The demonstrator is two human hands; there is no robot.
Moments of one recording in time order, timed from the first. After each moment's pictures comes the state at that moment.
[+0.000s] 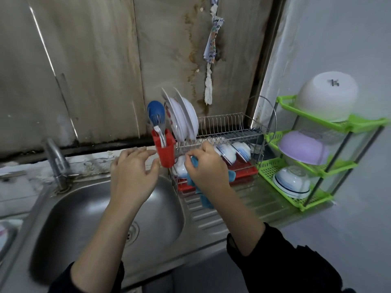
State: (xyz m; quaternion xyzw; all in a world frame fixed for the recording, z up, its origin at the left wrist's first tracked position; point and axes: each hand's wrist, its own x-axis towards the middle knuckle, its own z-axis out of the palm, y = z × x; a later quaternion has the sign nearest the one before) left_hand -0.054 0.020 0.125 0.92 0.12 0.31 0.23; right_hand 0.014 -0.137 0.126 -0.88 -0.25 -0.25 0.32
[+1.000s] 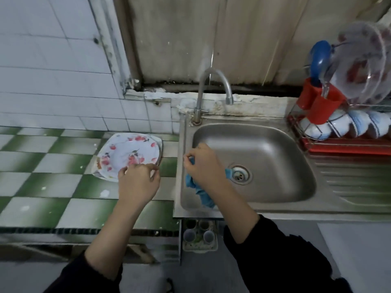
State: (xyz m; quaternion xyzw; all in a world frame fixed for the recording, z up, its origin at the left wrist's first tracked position) left_hand -0.297 0.339 -0.014 0.92 0.36 0.11 0.13; right_hand -0.181 0.210 0.026 -0.89 -0.37 0.04 0.27
